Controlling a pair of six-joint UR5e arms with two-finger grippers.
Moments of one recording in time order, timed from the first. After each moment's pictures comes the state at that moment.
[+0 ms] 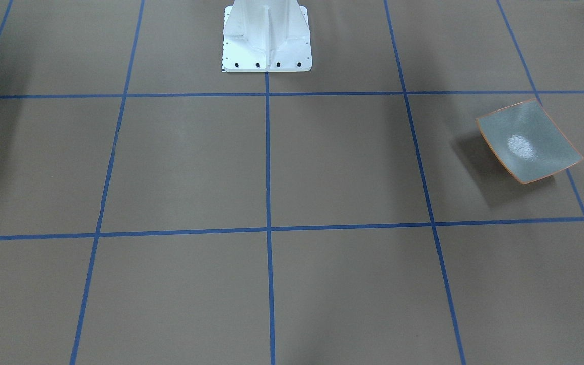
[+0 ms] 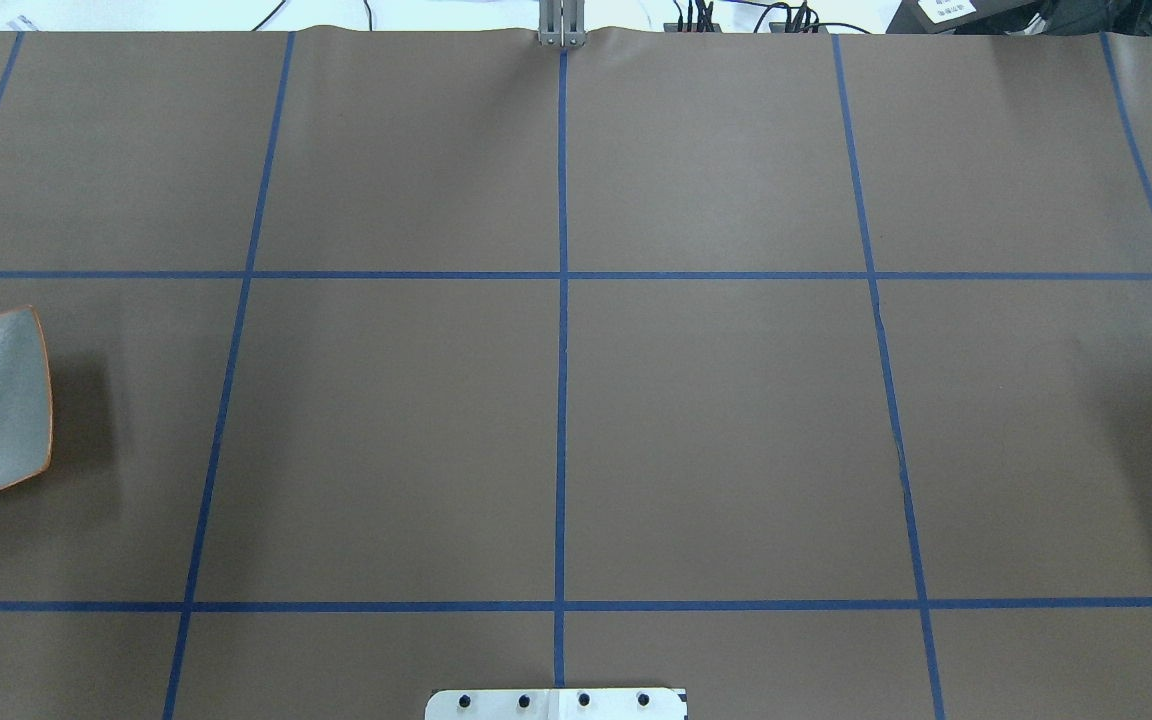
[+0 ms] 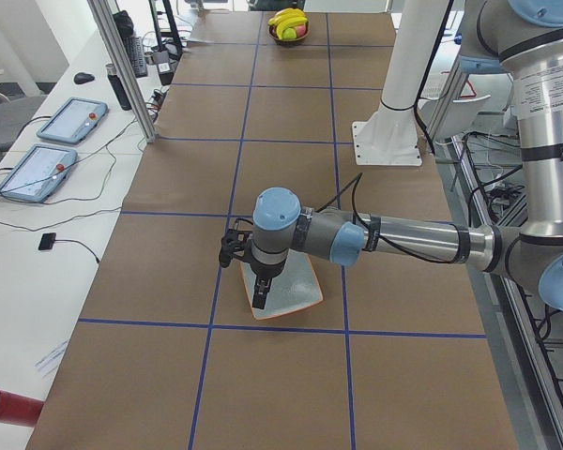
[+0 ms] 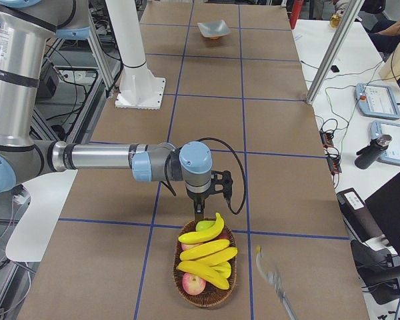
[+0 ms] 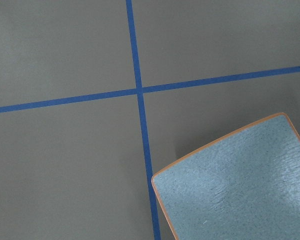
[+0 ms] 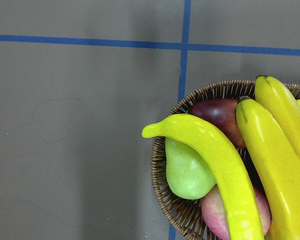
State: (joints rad) left arm -1.49 -1.35 -1.88 -1.75 -2.30 -0.11; right arm 1.54 -1.83 1.87 -1.52 2.38 0.02
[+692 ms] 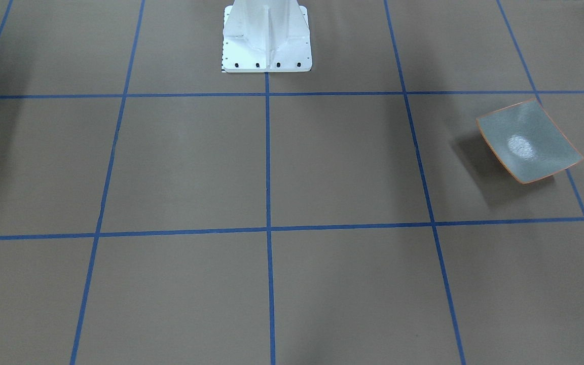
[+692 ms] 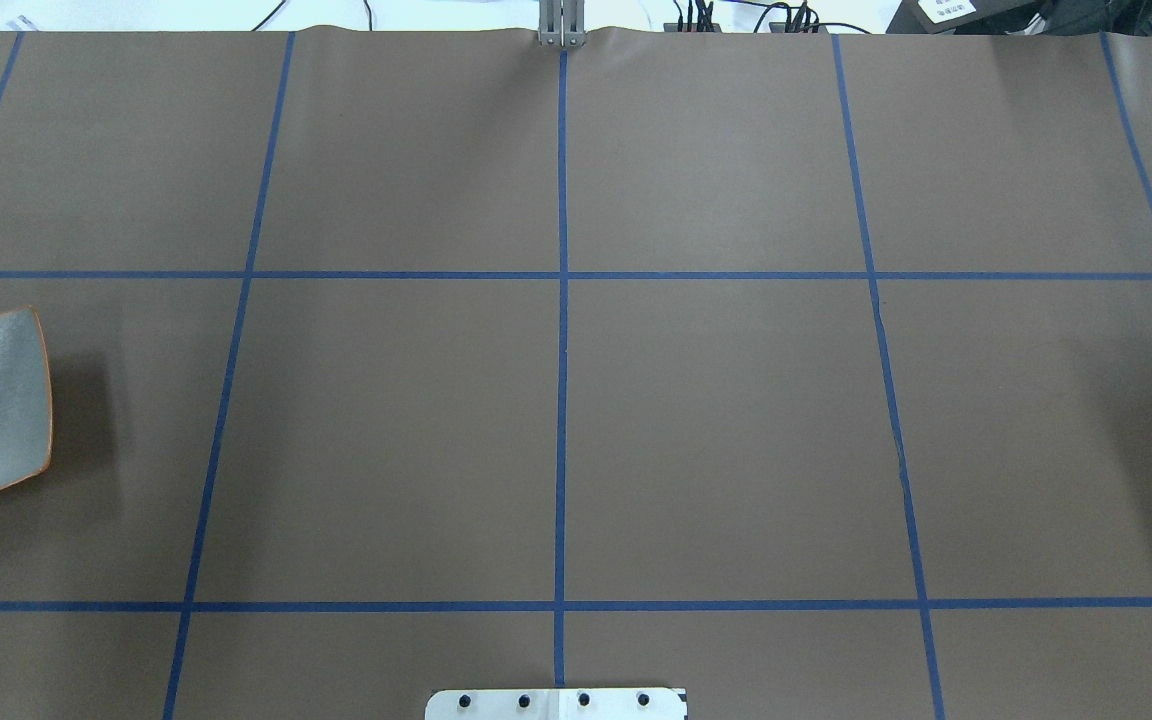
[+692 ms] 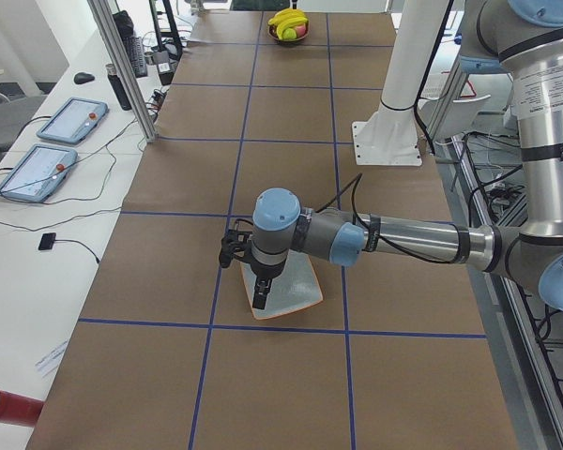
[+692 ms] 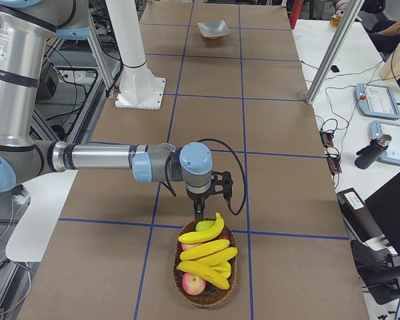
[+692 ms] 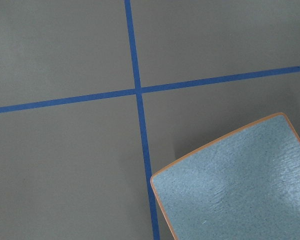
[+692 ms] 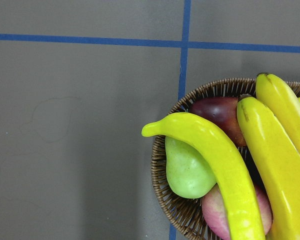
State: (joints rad) left arm -1.49 -1.35 -1.88 -1.75 -2.30 -0.11; right arm 1.54 -1.83 1.87 -1.52 2.39 0.02
